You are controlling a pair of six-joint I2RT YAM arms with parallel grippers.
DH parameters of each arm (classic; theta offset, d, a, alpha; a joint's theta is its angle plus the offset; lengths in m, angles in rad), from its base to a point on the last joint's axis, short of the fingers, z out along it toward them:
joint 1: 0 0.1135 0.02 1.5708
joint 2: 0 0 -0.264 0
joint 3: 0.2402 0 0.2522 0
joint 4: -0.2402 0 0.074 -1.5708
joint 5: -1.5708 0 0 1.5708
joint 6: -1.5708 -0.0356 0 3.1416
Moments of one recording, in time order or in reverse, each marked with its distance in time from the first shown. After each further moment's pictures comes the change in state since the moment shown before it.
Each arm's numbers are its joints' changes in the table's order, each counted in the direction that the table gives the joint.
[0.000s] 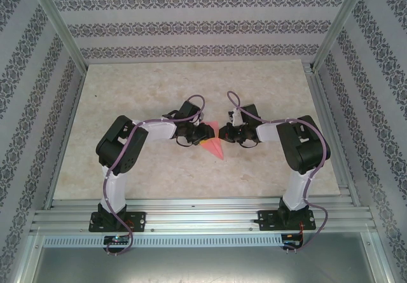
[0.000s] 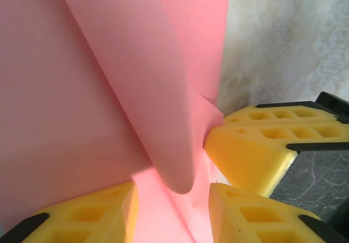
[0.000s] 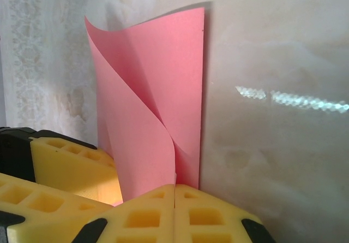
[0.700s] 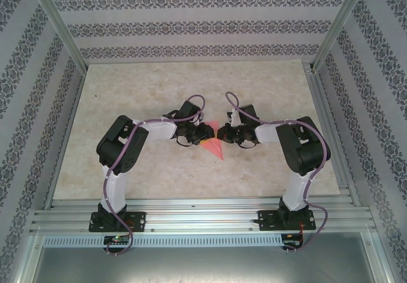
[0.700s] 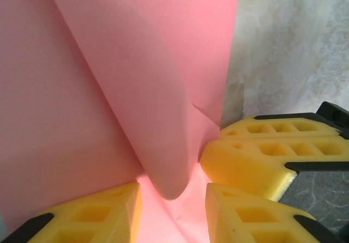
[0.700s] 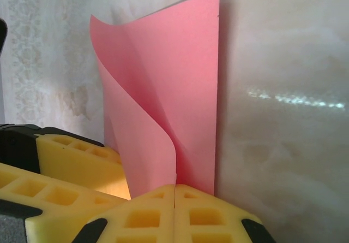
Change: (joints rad) left arm 0.000 -0.006 0.005 0.000 0.002 0.000; right arm 0.026 0.017 -0.009 0.005 -0.028 -0.027
